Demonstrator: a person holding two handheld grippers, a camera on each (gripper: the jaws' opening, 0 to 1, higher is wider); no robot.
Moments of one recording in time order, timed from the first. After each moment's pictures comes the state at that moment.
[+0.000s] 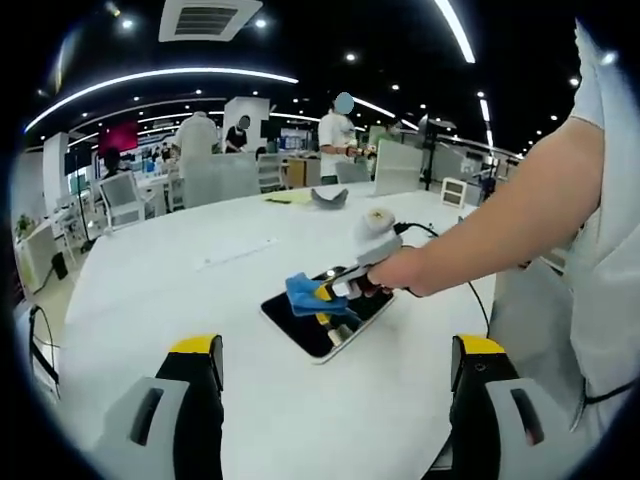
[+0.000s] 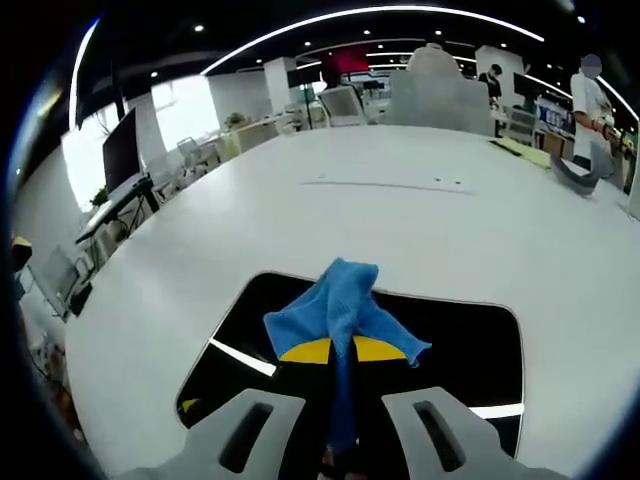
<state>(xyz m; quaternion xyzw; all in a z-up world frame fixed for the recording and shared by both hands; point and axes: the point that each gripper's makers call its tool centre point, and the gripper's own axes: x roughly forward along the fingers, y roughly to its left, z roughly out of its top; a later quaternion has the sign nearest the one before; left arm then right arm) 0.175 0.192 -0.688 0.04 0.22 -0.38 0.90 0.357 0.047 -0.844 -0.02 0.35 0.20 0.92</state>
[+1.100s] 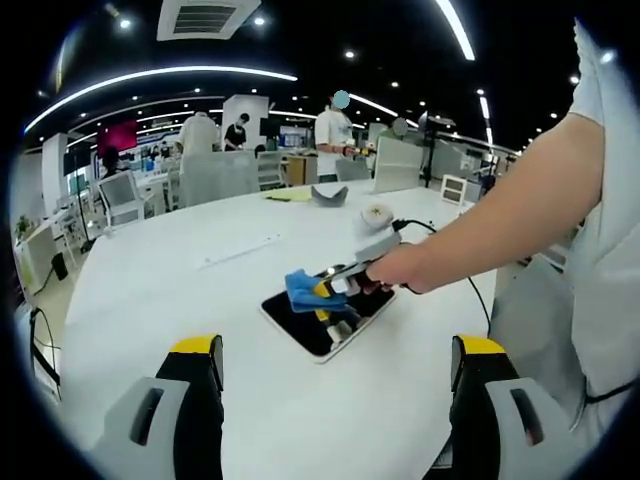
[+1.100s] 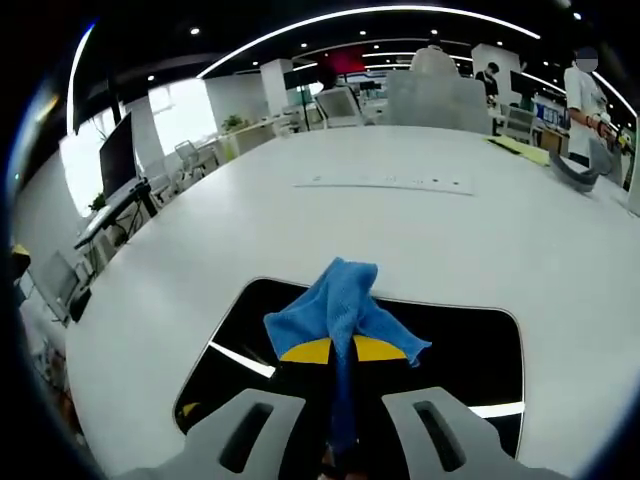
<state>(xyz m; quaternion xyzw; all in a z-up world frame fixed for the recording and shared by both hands) 0.177 0.193 -0.689 0.04 0.22 -0.38 0.90 0.362 0.046 -0.845 -0.01 0.35 0.20 0.92</state>
